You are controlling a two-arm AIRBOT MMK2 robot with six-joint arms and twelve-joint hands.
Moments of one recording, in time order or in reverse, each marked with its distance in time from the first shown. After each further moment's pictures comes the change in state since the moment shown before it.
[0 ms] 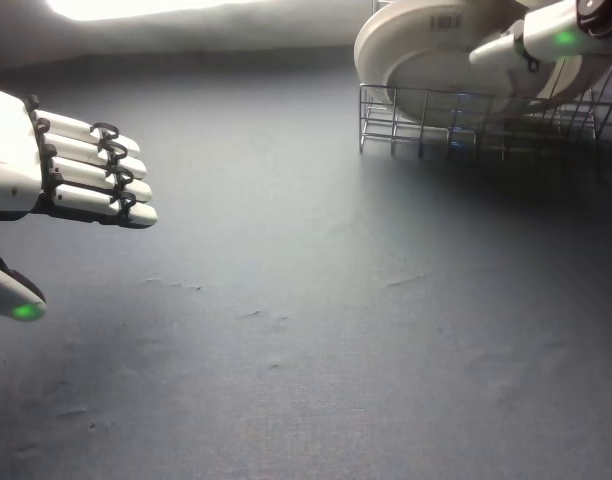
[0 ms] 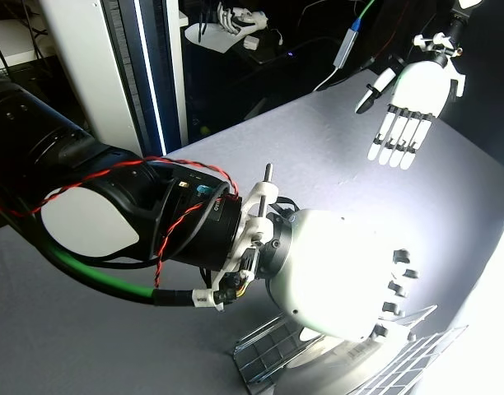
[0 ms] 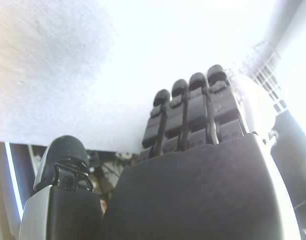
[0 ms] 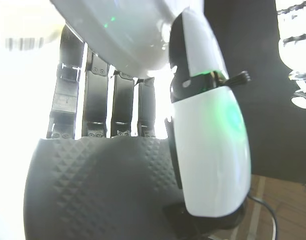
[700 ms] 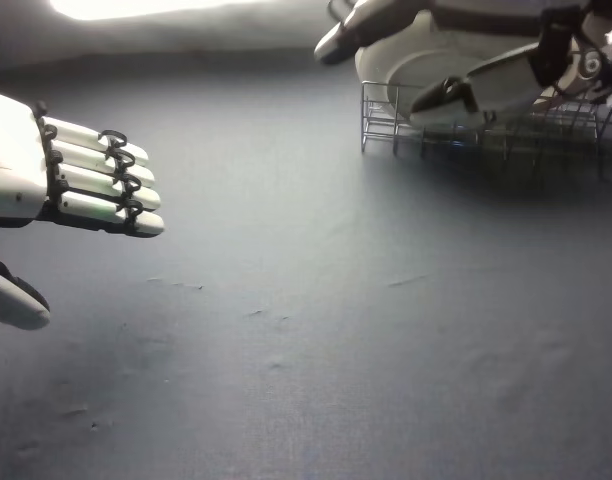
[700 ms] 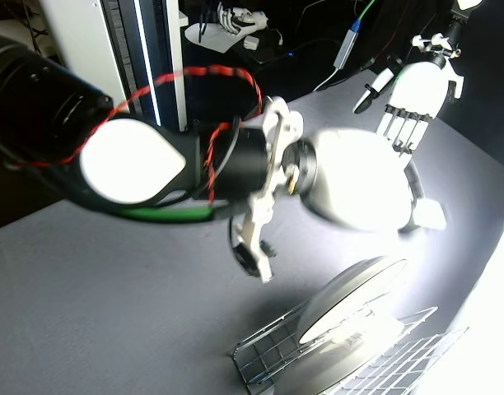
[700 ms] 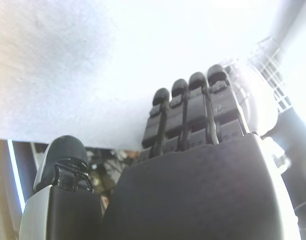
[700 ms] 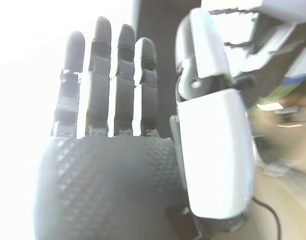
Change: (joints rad) left arm 0.000 -0.004 -0.012 -0.040 -0.053 -0.010; right arm 0.022 0.003 -0.088 -0.415 0.235 -0.024
